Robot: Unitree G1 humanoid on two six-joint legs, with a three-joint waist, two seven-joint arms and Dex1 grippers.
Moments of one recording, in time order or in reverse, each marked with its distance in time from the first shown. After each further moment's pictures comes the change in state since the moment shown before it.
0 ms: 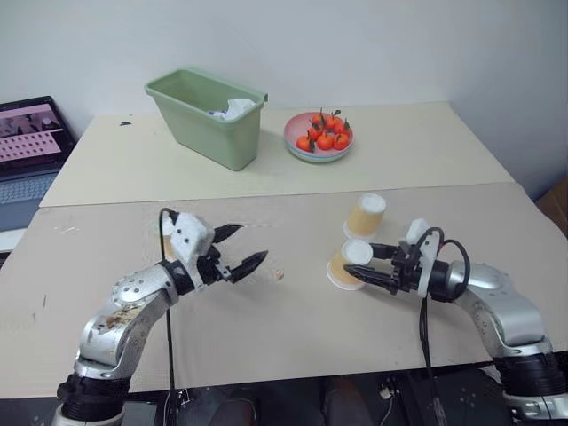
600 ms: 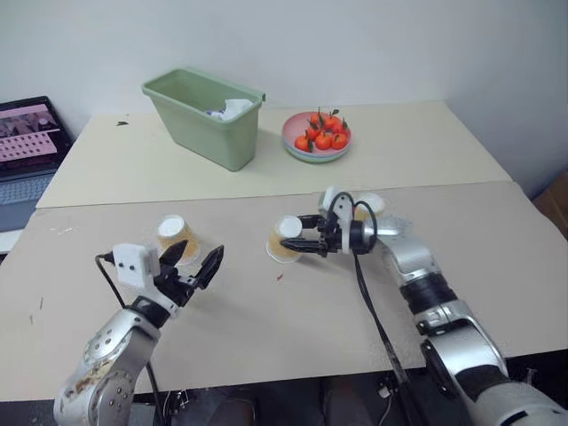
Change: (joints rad) left arm 0.305 -0.197 0.196 -0.215 -0.108 0.016 0.320; right arm -0.555 0.353 0.236 0.715 -0.223 -0.311 0.134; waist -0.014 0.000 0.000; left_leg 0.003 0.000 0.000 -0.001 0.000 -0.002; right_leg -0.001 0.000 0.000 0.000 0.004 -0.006
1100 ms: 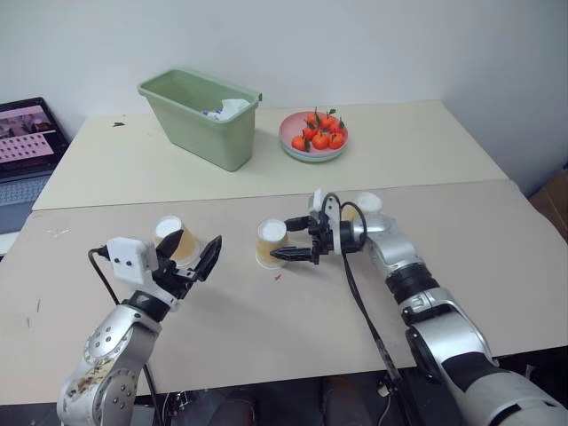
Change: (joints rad) left arm -0.068 0.011 -0.031 0.018 0.031 -0.047 0.006; right arm -0.012 0.020 -0.019 0.075 0.012 0.037 0.150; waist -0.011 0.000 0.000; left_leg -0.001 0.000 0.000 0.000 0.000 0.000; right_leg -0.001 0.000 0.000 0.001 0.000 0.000
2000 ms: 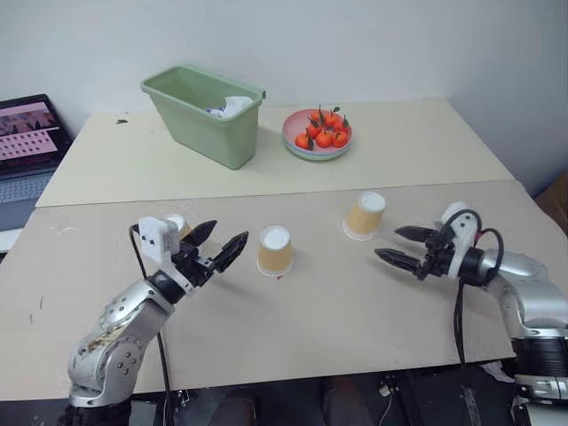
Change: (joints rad) left arm -0.175 0.107 -0.066 0.109 -0.156 0.113 -0.154; right arm 0.515 -0.418 -0.382 -0.594 0.120 0.260 -0.275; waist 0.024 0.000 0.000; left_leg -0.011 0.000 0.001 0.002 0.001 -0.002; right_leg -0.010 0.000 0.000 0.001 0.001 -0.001
